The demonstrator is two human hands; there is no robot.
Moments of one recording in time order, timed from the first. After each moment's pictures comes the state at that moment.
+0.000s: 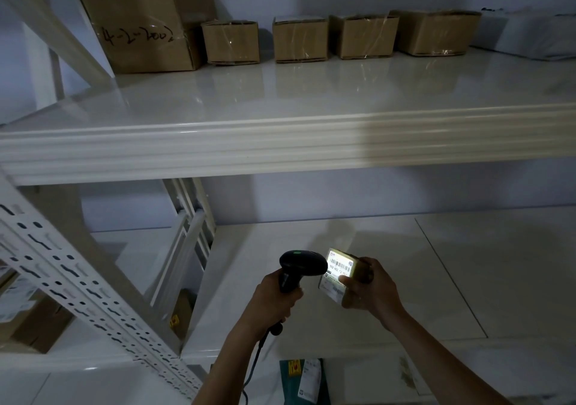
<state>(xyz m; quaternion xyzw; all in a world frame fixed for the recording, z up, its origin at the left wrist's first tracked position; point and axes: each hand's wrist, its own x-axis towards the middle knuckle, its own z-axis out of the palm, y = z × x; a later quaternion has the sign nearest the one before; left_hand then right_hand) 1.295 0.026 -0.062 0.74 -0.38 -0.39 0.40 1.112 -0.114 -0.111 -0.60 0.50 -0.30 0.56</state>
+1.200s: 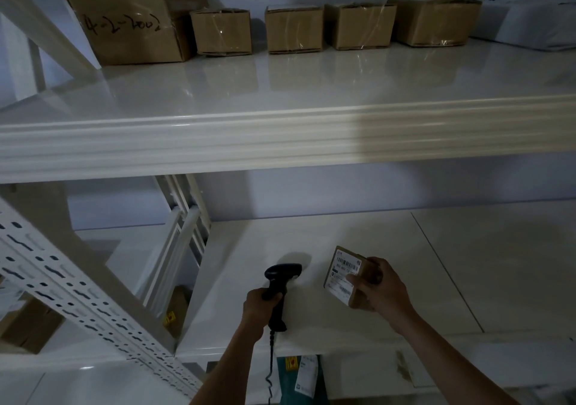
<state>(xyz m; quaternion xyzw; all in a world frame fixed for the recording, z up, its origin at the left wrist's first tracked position) 1.327 0.004 -0.172 0.81 -0.20 -0.38 0.41 1.088 -0.113 -0.104 -0.65 0.52 -0.27 0.48</state>
